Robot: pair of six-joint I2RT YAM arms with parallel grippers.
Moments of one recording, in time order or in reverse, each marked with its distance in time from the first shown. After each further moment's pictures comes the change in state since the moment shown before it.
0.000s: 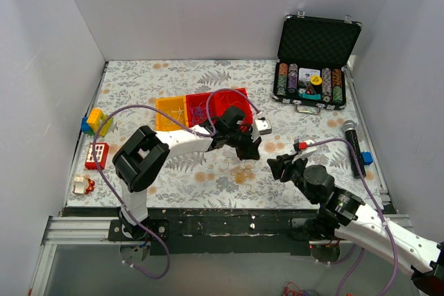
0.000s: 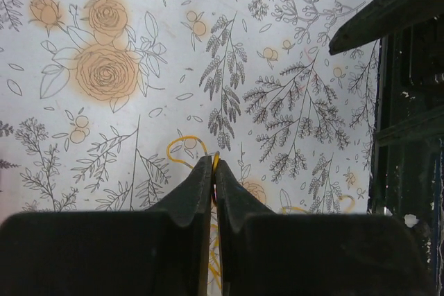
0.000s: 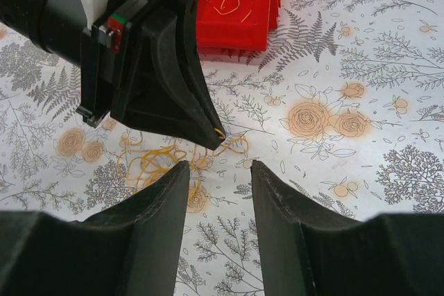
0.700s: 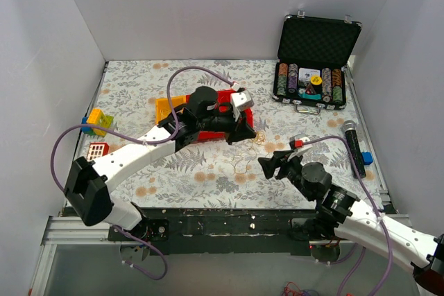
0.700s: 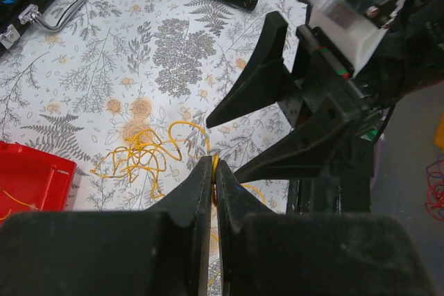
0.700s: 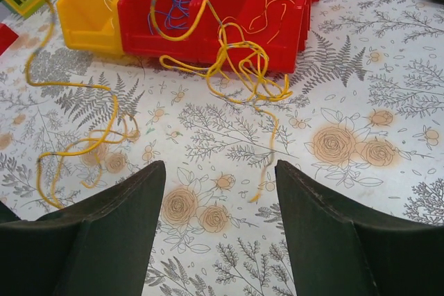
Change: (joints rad) left arm 0.042 -0.423 0.009 -0.061 -0.020 -0.187; right arm 0.000 0.078 -0.001 0.138 -0.050 -0.016
